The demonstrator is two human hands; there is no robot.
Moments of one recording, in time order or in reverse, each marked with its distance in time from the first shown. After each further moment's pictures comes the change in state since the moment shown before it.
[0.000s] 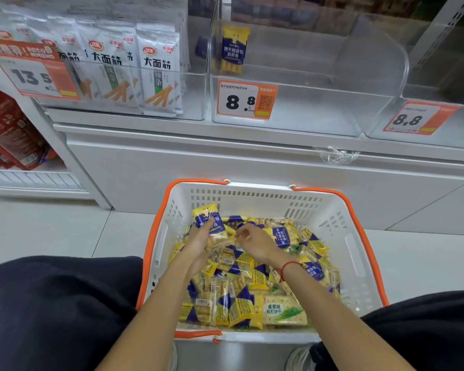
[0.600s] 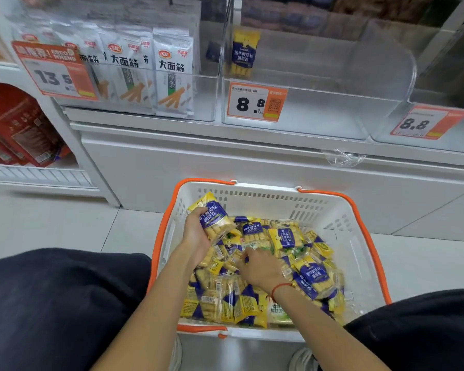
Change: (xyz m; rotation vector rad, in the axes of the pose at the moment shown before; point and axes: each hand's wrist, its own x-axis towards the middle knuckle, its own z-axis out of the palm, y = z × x) left_hand -0.009 0.022 -0.010 -0.477 -0.083 0.026; right_hand -0.018 0.015 0.046 -0.488 0.073 0.068
